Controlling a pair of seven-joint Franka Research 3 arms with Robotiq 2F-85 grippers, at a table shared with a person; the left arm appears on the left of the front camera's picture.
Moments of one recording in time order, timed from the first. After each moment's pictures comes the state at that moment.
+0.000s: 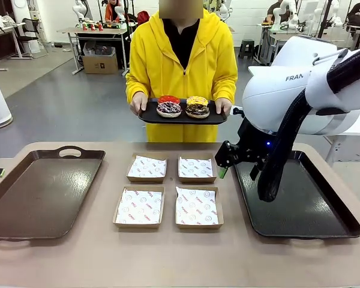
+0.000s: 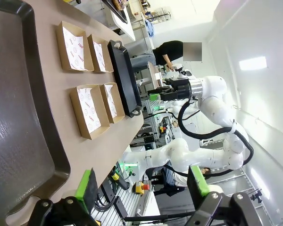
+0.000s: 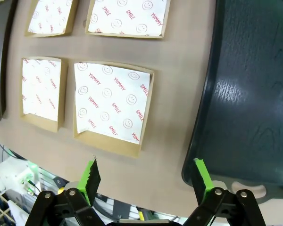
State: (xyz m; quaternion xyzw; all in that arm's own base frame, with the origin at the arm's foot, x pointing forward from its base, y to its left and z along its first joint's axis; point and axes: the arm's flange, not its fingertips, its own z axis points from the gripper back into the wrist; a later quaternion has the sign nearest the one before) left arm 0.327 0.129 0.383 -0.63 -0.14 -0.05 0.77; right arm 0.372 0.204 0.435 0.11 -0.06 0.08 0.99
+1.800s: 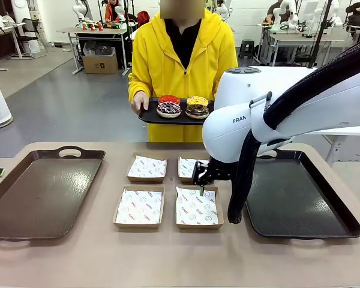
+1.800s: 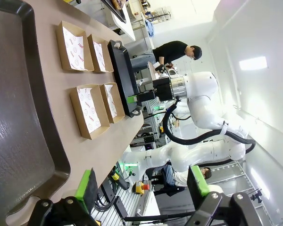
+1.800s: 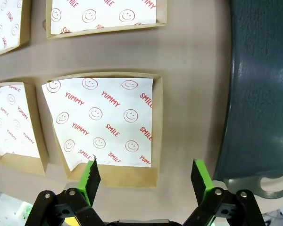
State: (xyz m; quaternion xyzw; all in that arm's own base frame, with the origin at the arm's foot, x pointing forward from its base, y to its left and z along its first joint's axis) left arm 0.327 0.129 0.383 -0.63 -0.14 -0.05 0.77; right arm 0.389 0.275 0.371 0.02 -0.02 0.00 1.00
